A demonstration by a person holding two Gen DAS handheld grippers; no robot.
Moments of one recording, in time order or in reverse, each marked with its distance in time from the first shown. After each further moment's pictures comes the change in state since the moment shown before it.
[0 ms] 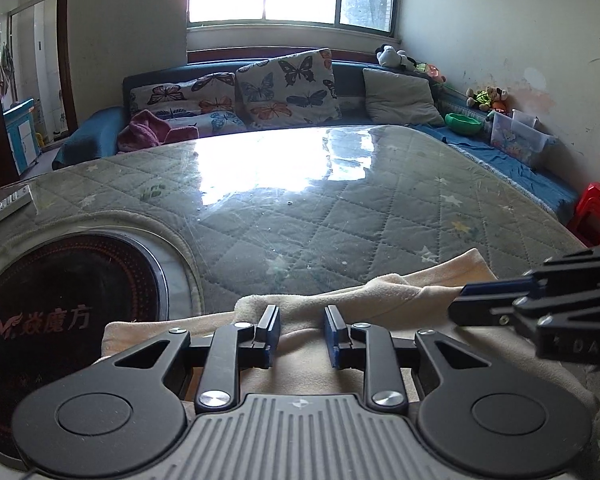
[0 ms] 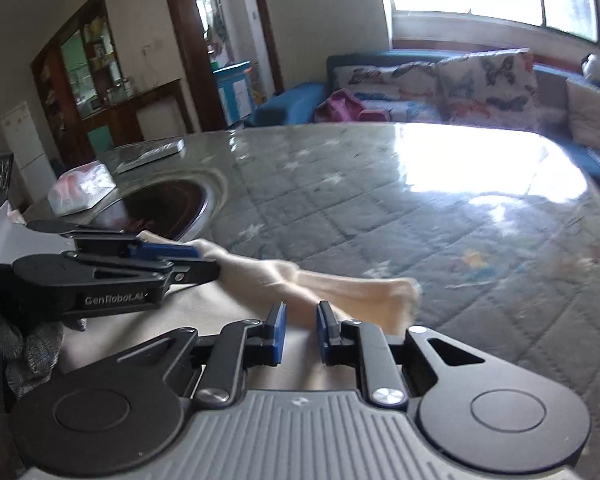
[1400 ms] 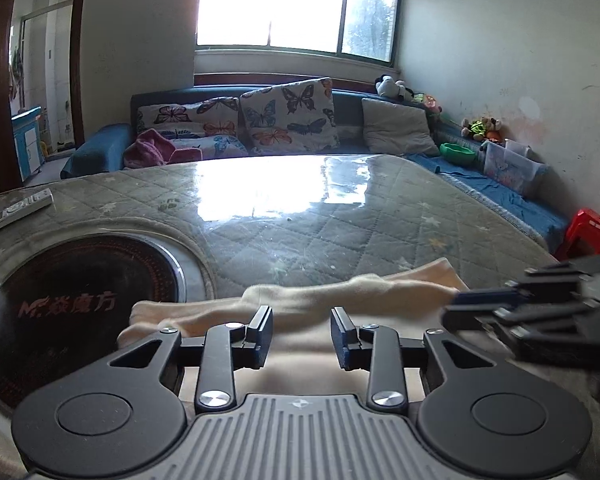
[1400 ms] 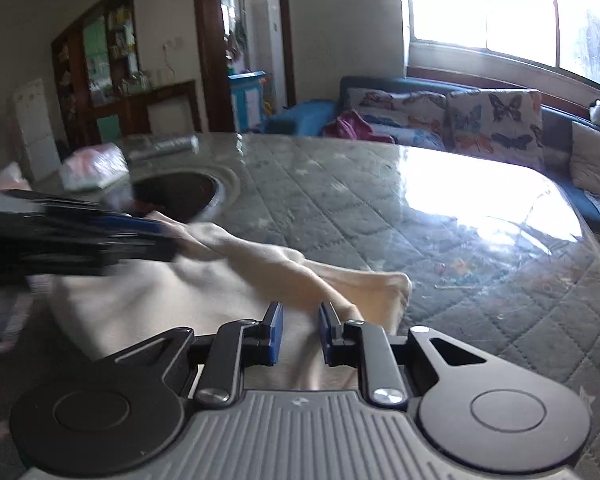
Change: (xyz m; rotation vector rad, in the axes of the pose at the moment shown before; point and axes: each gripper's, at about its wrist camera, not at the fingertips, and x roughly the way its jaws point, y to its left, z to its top) left arm -0.062 0.003 -0.026 -0.032 -0.089 -0.023; right arm -0.015 0.013 -0.020 -0.109 -0.051 -0.027
